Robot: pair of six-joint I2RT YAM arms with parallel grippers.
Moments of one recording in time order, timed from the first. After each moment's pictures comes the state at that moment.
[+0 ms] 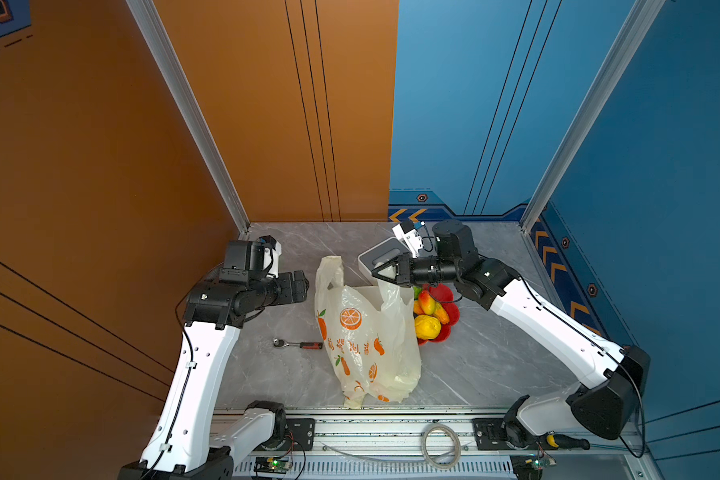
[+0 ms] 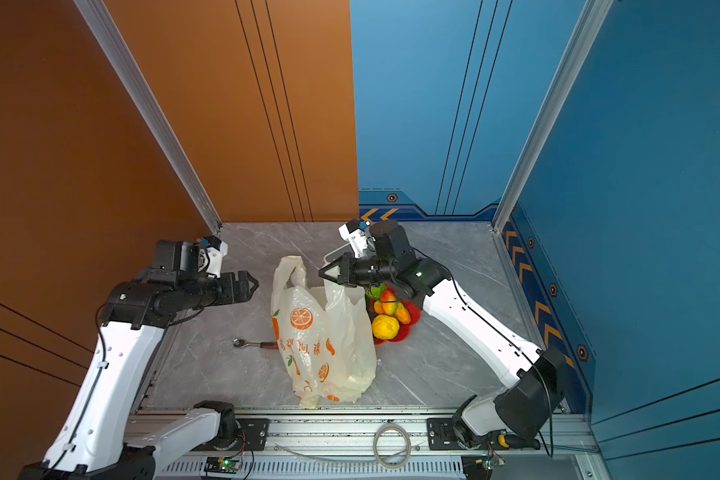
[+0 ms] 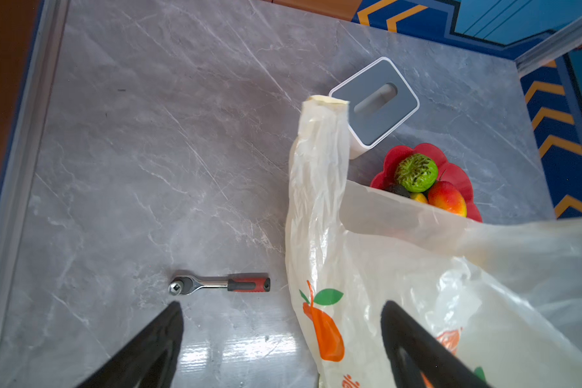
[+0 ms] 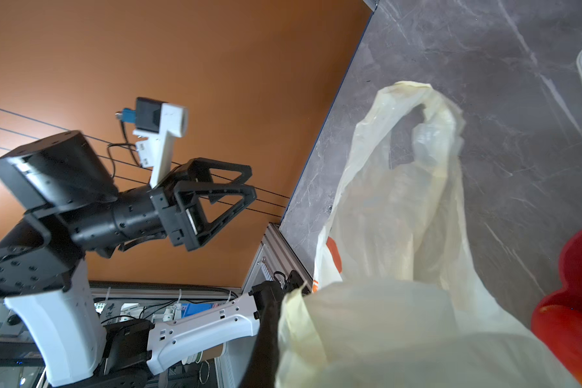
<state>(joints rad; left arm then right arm) -0.10 1.10 1.41 -1.19 0.14 -0.22 0.68 1.43 1.44 -0.42 -0.63 0.77</state>
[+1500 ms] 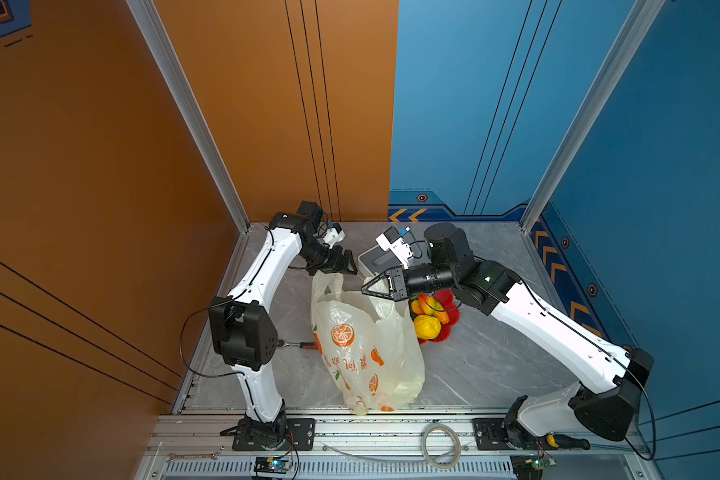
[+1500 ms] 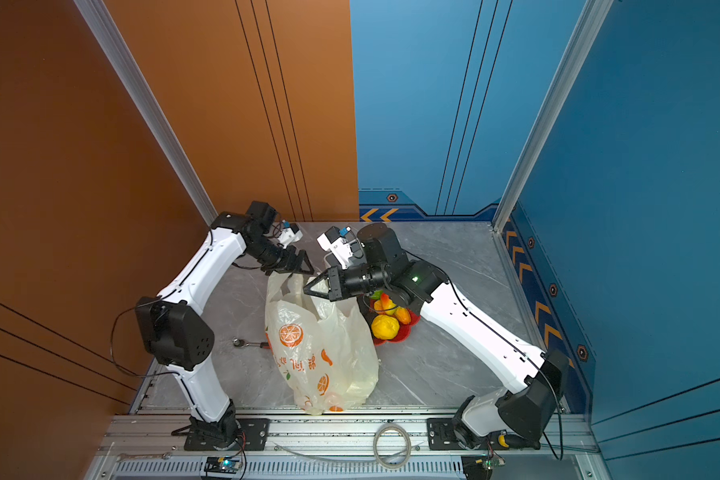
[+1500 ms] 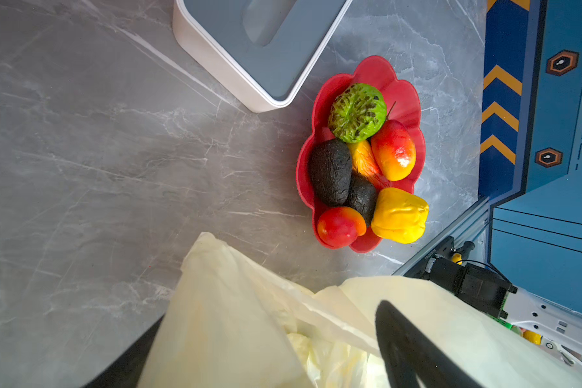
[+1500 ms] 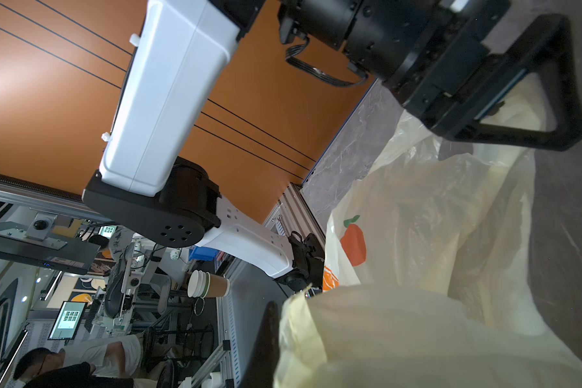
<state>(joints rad) -0.21 1.82 1.84 -1.32 0.49 -0.05 0.78 1.44 1.52 -0.52 -0.72 0.66</state>
